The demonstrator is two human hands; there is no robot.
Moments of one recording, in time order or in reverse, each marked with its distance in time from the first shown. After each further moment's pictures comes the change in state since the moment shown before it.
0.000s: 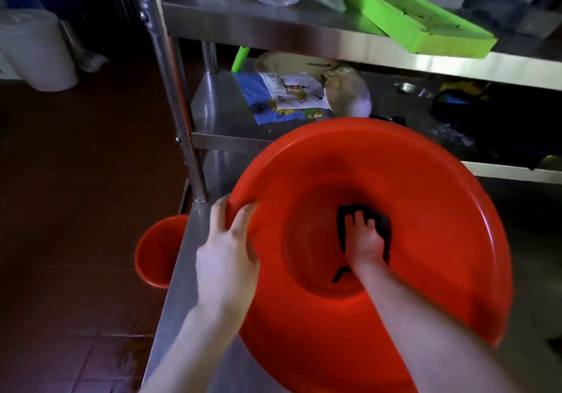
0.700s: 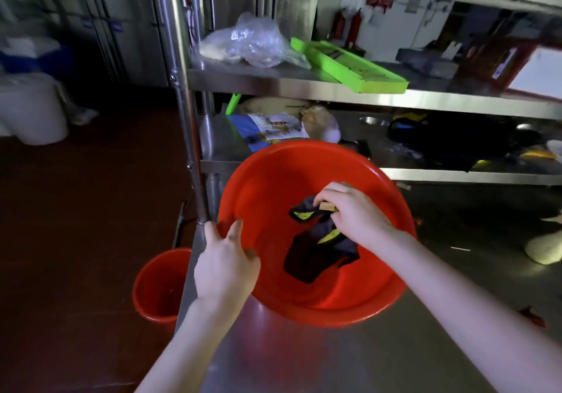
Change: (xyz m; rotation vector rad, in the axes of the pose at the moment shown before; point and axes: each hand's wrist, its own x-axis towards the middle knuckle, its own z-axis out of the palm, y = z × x) left_hand -0.035 -0.012 -0.043 0.114 -0.170 -0.129; right_hand -0.110 0.008 -0.178 0.486 0.328 -0.539
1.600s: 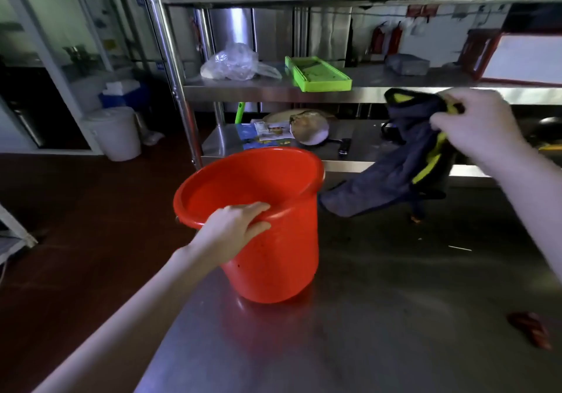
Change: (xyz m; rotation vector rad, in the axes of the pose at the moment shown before) left_hand -0.078 0.099 0.004 0.174 0.014 0.562; right_hand -0.114 0.138 -0.214 0.298 0.511 0.296
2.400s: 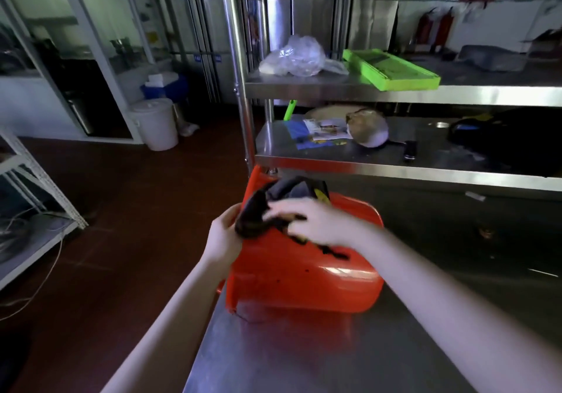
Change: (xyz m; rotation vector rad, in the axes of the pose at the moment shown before) left_hand -0.040 -0.111 -0.015 -0.956 0.368 -0.644; right_hand -0.102 -0.147 0.246 0.200 -1.051 -0.377
